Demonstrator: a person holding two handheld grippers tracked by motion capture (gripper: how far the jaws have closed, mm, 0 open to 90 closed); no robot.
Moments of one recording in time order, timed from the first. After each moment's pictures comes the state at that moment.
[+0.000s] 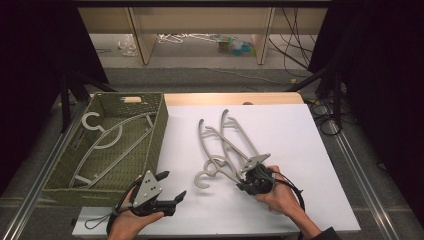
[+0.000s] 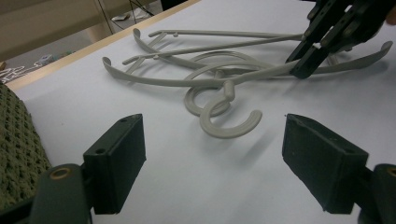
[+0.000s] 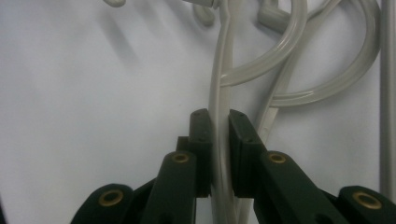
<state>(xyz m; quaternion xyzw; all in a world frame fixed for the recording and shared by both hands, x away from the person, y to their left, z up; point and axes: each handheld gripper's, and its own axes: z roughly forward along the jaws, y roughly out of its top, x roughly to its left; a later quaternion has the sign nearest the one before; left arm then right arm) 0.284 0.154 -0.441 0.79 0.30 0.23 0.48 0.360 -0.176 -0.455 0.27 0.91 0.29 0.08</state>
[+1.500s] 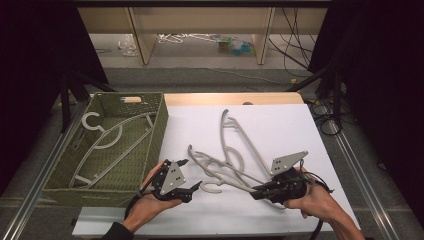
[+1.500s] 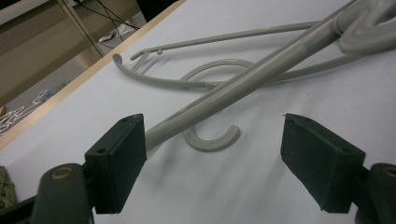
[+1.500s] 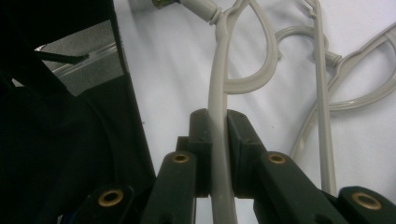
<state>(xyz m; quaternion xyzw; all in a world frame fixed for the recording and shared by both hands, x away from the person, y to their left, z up) 0.327 0.113 -0.448 0.82 0.20 0.27 0.46 0.329 -0.229 -0.399 0.20 0.90 0.39 -0.03</state>
